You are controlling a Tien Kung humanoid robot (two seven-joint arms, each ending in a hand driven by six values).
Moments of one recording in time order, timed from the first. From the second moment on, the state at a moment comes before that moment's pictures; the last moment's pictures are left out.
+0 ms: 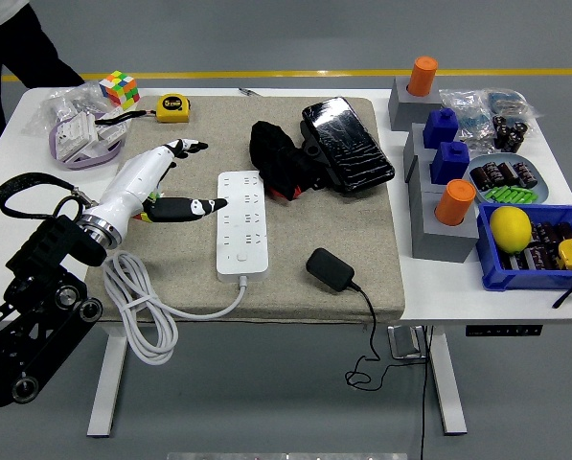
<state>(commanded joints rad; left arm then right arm) -0.33 0.26 -1.10 -1.42 1.92 0.09 0.14 0.00 -0.26 1.48 0.31 -1.09 0.07 -0.14</state>
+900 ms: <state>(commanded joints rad) -0.33 0.26 -1.10 -1.42 1.92 0.09 0.13 0.00 -0.26 1.48 0.31 -1.10 0.07 -0.14</state>
